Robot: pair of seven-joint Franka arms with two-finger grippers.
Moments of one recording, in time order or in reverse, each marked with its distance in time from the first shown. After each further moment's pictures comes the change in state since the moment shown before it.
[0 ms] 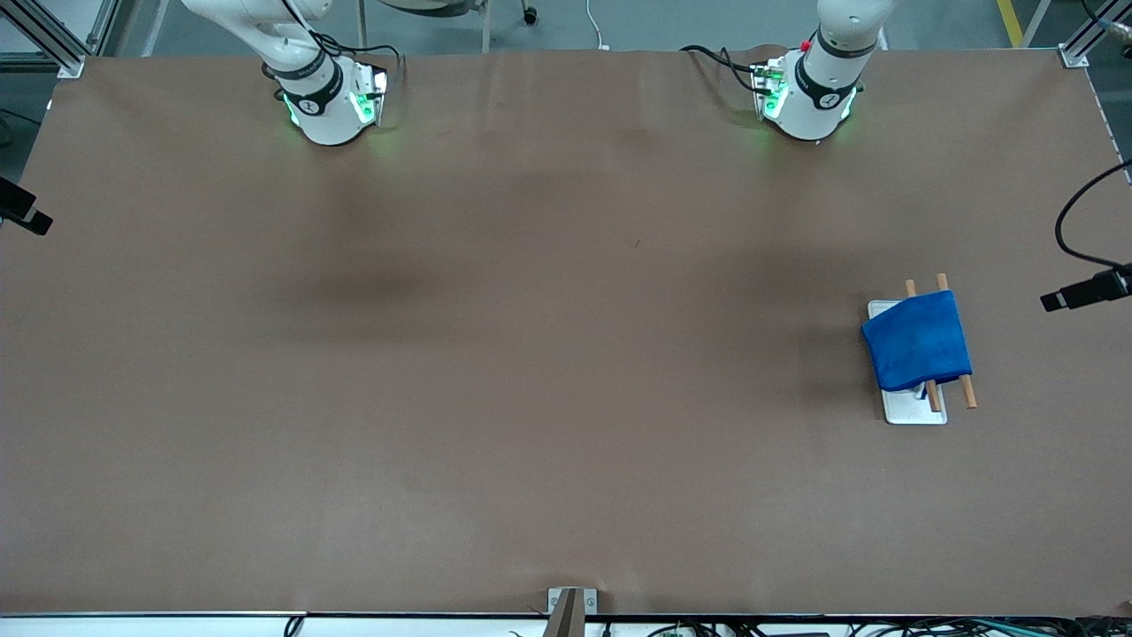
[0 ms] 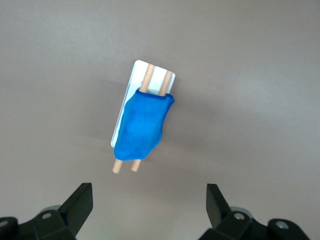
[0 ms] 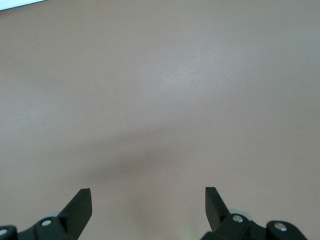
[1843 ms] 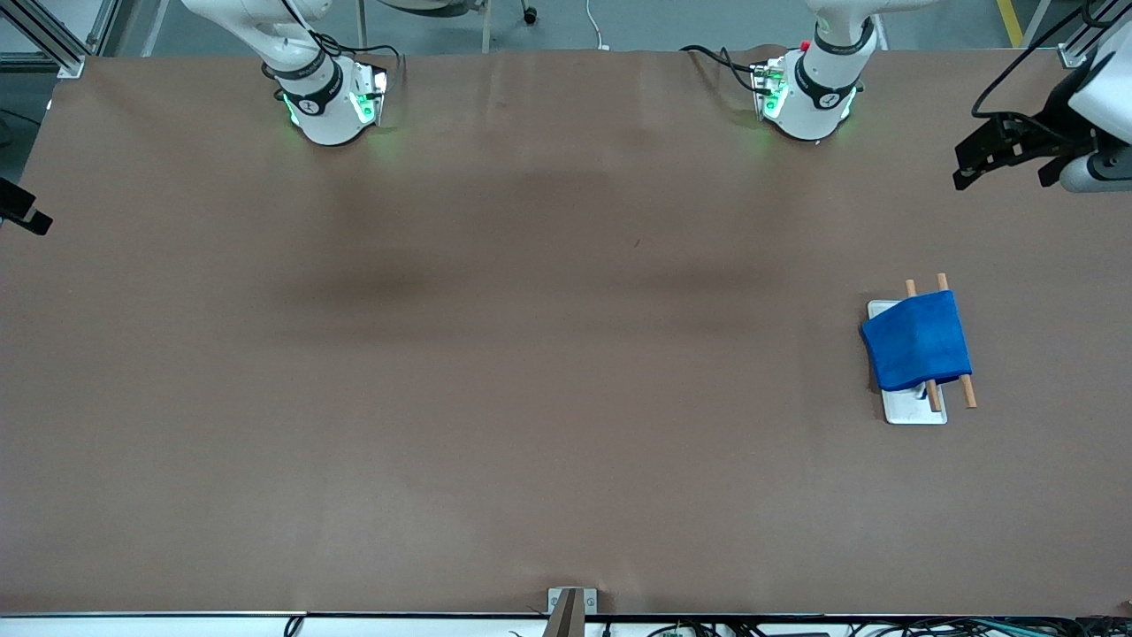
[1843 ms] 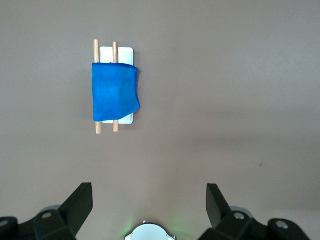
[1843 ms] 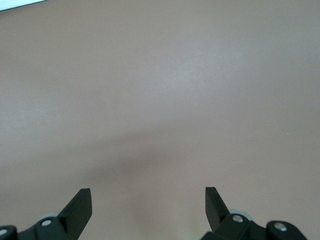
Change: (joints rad) left arm -0.701 -0.321 0.494 -0.097 -0.019 -0.145 0.071; right arm 0.000 0.000 -0.002 0.000 0.001 0.000 0.000
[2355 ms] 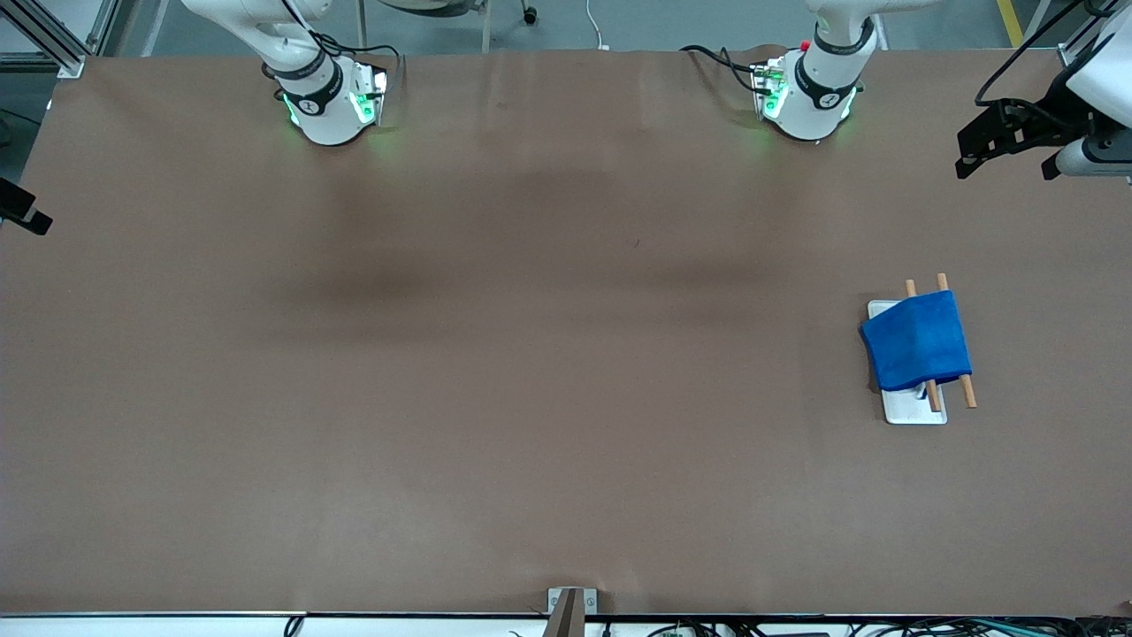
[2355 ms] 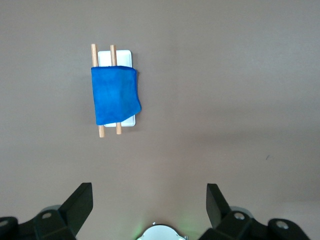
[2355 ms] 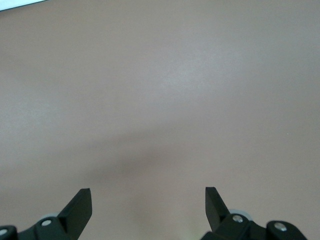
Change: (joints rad) left arm 0.000 -0.015 0.011 -0.017 0.000 0.019 0.097; right arm 0.000 0.000 0.000 0.000 0.000 0.000 0.000
